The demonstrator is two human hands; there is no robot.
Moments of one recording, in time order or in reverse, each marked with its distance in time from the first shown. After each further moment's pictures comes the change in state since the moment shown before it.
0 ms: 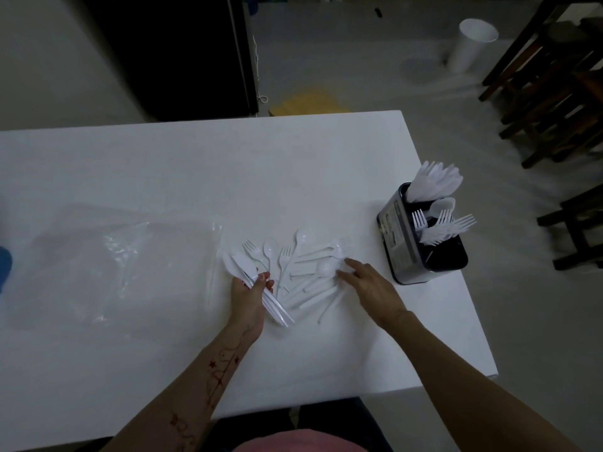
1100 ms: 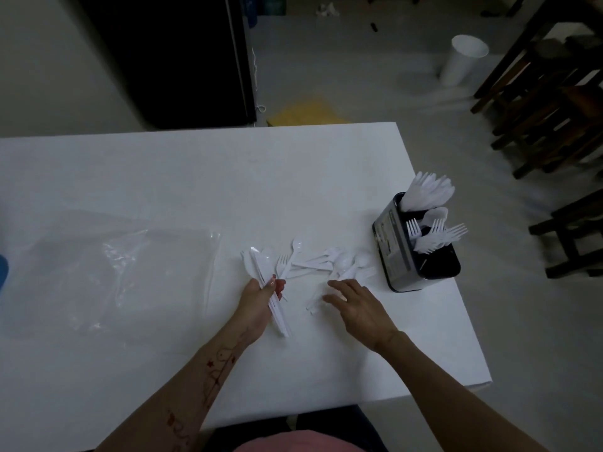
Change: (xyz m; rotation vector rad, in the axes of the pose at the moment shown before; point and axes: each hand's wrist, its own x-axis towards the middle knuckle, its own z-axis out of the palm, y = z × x) left_hand 0.000 0.005 0.016 0.166 -0.155 -0.121; right_hand -0.012 -0.020 0.008 -0.073 0.054 -0.143
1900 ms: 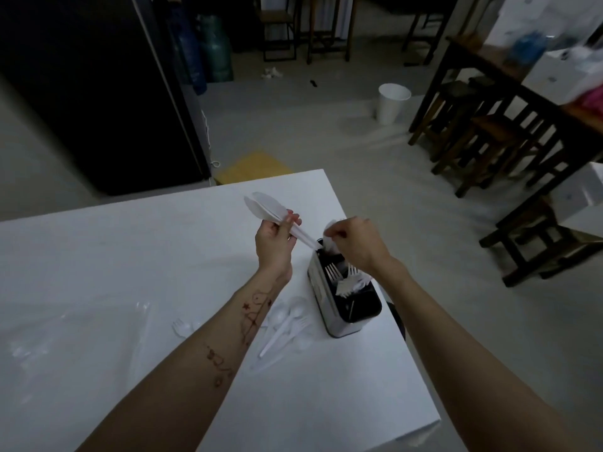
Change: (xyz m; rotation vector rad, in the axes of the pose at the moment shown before) left_hand 0.009 0.096 0.247 -0.144 -0.215 0.428; right_hand 0.064 0.130 -0.199 0.356 0.240 0.547
